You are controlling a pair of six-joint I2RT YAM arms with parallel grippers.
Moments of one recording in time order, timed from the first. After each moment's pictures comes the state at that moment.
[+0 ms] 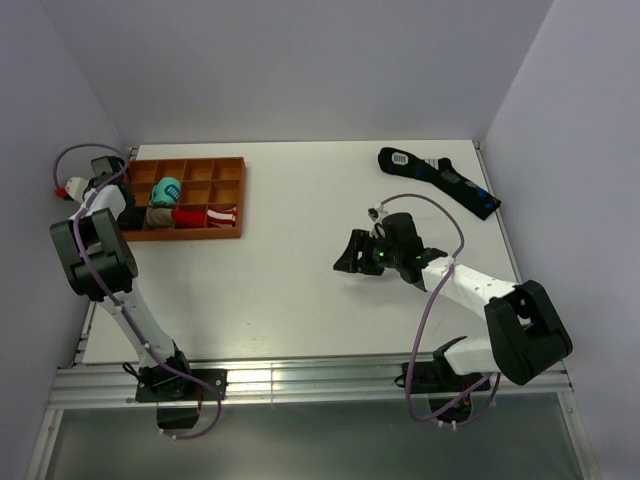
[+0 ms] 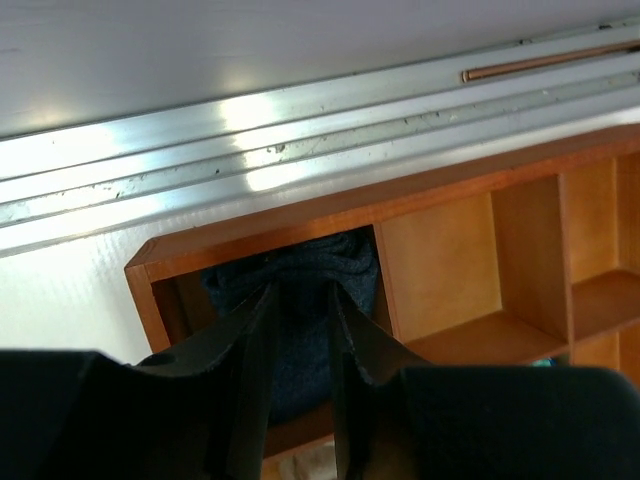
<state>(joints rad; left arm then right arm) 0.37 1.99 1.44 -0.39 -0.43 -0.97 0.44 1.32 0.62 0.01 -0.41 0.60</state>
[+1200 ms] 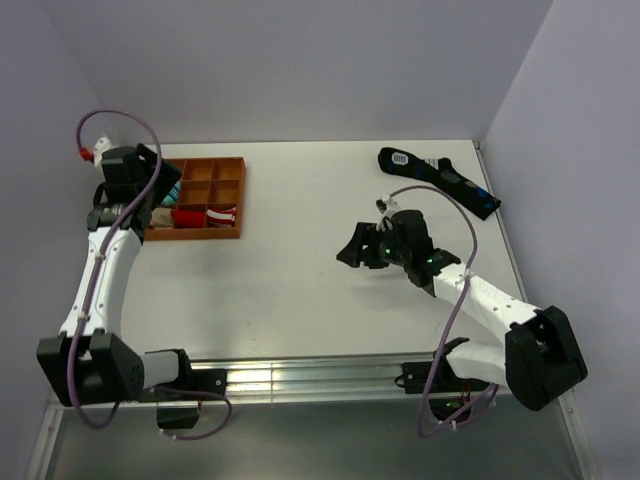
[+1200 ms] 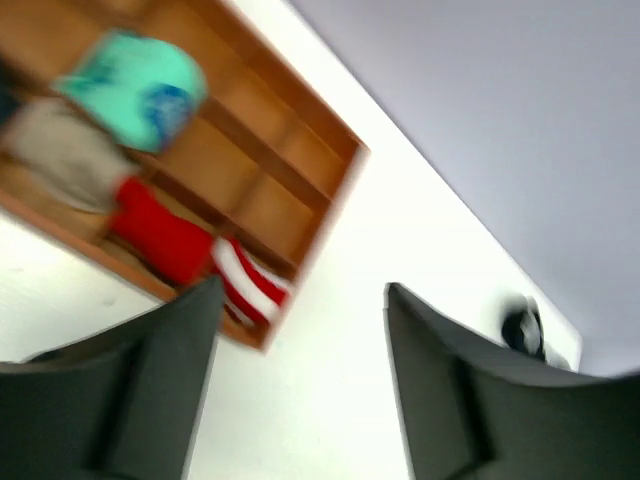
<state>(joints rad) 0.09 1.28 1.20 -0.39 -0.12 -0.79 0.45 1.19 0.63 -0.02 -0.35 0.55</state>
